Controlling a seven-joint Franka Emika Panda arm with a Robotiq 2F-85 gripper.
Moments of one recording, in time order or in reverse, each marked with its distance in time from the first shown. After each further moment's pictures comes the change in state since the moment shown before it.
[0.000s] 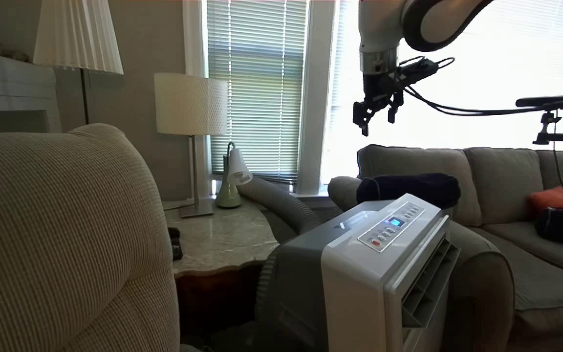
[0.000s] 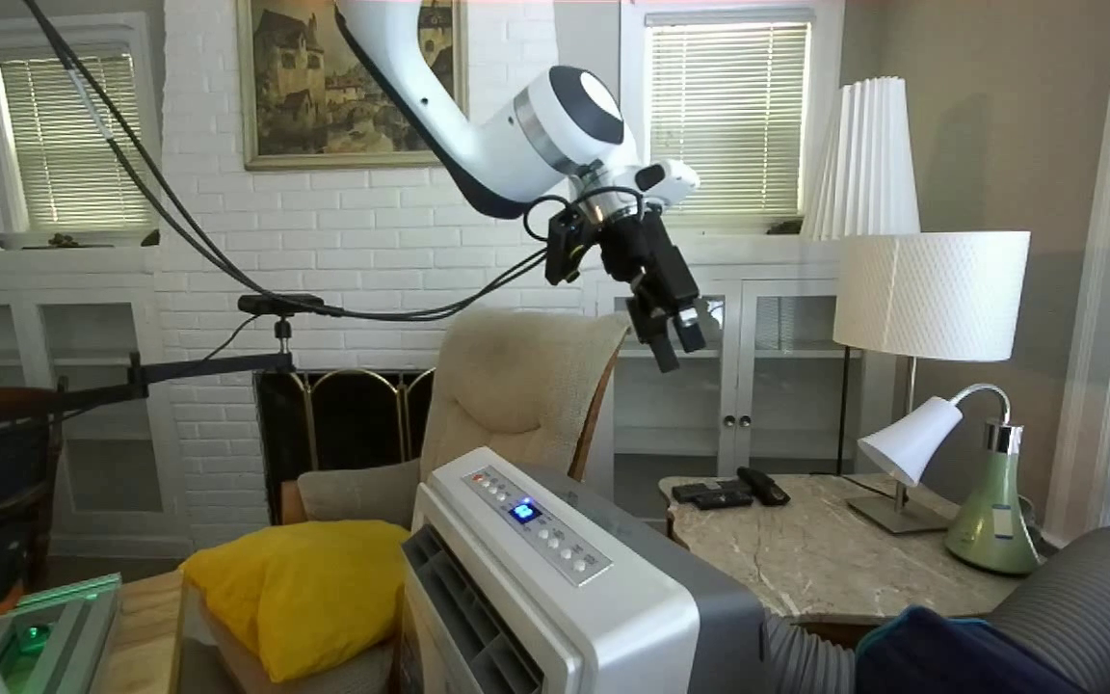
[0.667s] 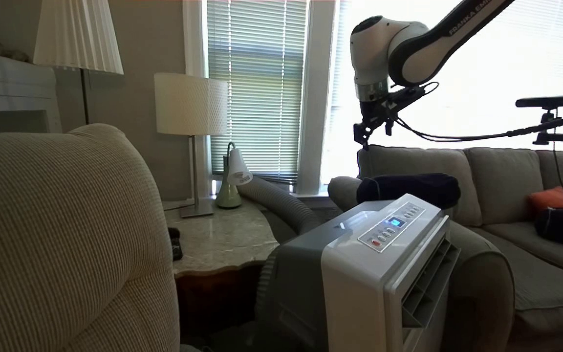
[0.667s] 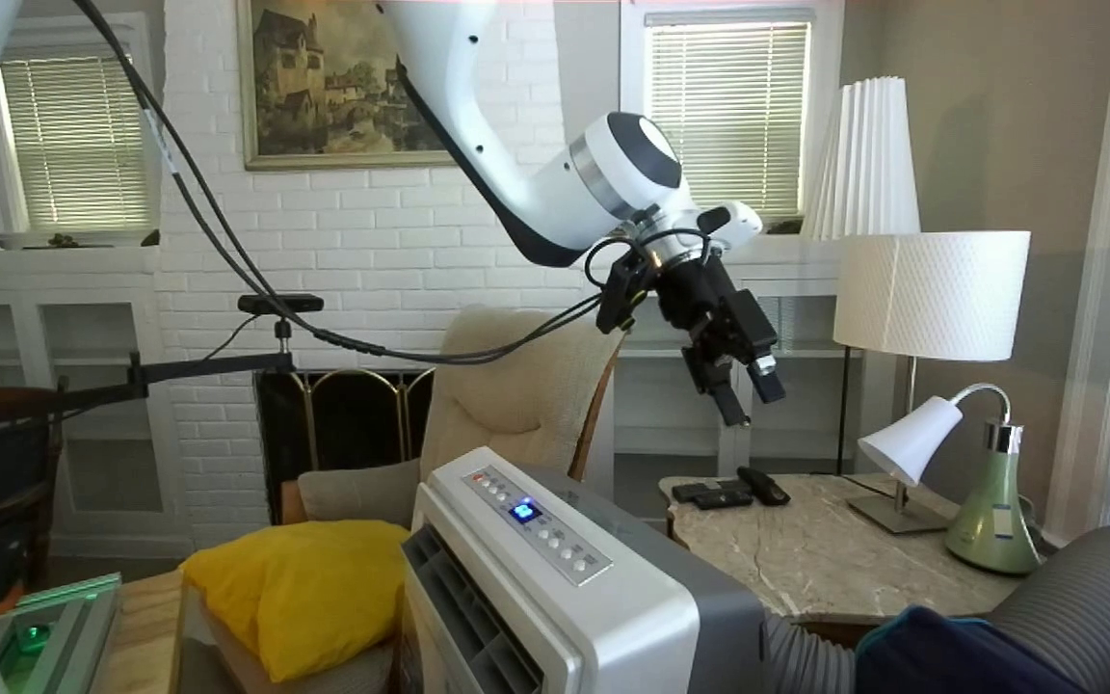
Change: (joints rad) arm 0.014 0.158 -0.118 0.095 -0.087 0.036 -0.031
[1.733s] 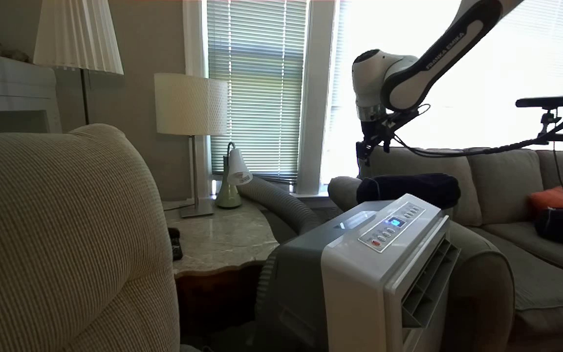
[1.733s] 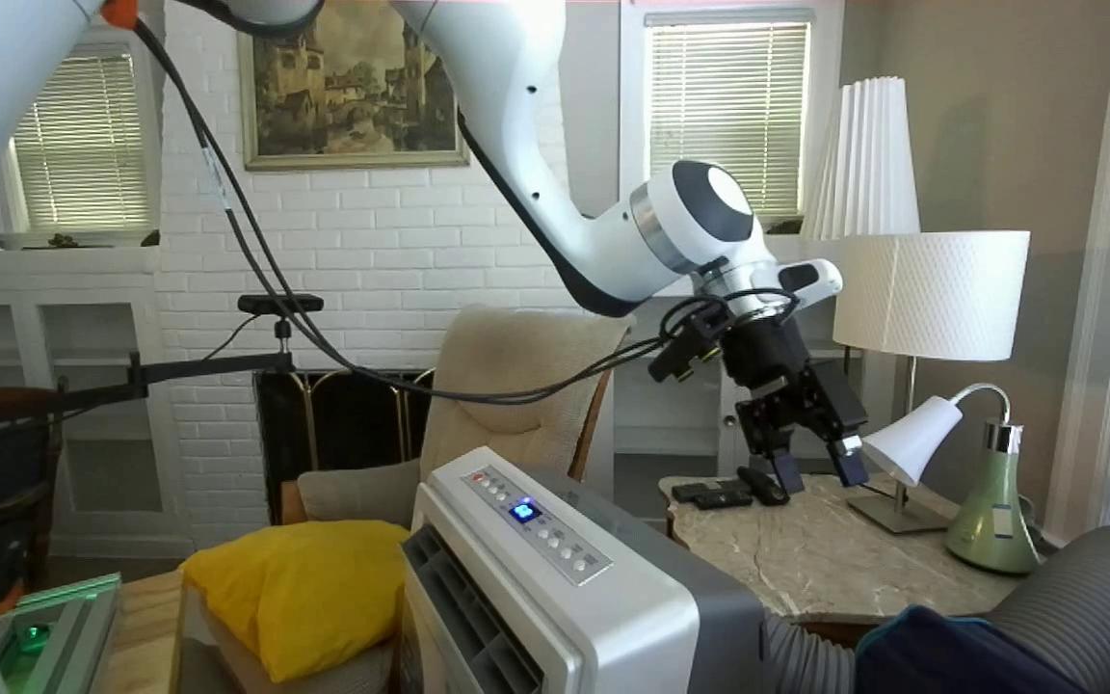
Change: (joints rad) arm -0.072 0.170 -0.065 0.105 0.091 0.119 -0.196
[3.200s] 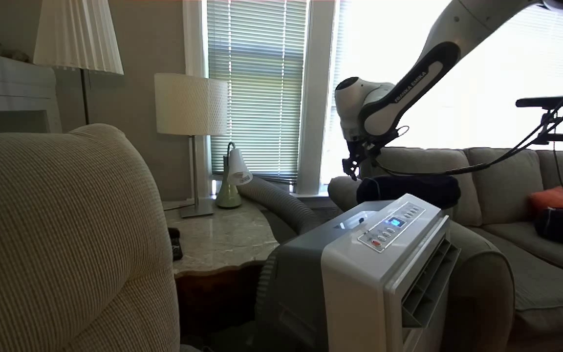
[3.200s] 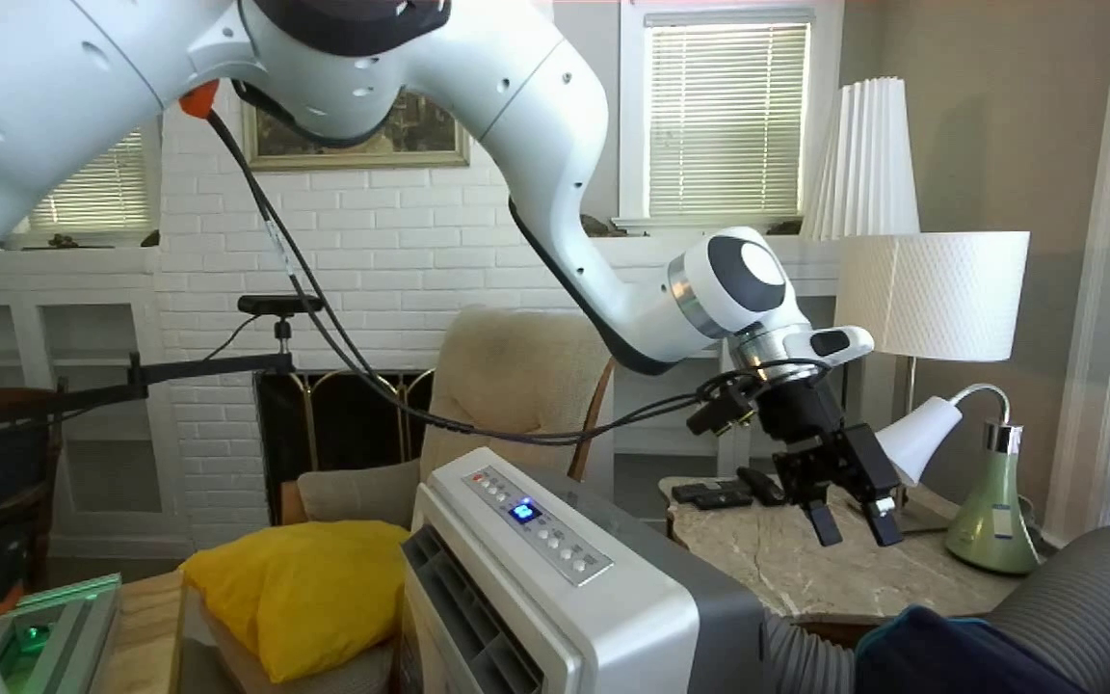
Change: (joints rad) arm 0.084 0.261 -0.120 0.256 0.107 -0.013 0.015
